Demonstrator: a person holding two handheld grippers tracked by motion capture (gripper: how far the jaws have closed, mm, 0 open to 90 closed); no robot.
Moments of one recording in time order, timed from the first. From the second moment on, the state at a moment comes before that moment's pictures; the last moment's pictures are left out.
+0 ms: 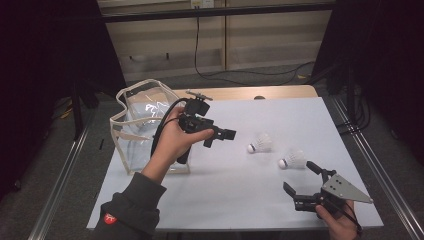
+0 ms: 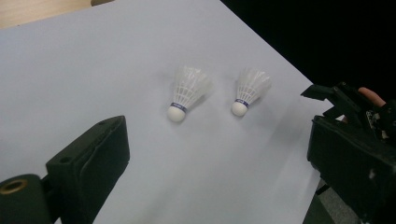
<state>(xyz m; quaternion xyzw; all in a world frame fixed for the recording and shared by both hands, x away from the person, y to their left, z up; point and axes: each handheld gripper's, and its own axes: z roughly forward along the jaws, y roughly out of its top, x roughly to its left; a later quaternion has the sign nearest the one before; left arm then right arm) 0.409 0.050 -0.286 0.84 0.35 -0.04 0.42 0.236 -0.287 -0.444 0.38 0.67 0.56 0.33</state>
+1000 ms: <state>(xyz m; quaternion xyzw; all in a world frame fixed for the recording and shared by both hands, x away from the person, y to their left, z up) 0.401 0.041 -0.310 0.84 0.34 -0.03 0.42 0.236 -0.288 -0.443 0.37 0.67 0.56 0.32</state>
